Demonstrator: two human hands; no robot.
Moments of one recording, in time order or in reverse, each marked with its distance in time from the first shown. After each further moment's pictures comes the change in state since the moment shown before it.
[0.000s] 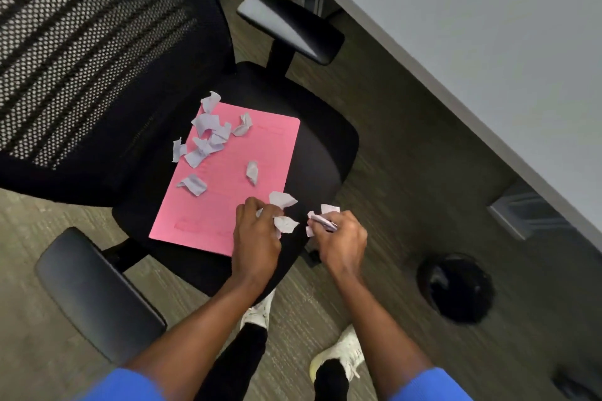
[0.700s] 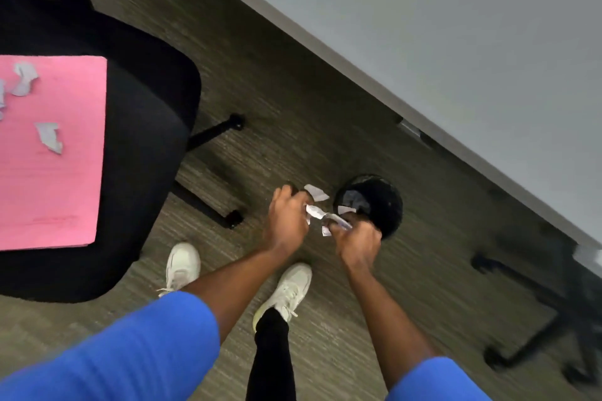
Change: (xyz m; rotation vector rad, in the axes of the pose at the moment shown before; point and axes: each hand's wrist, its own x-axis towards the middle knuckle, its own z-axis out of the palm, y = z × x) left_hand -0.099 0.185 0.254 0.022 -0.473 0.192; right_hand -0.016 0.271 -0.173 -0.080 0.125 0.543
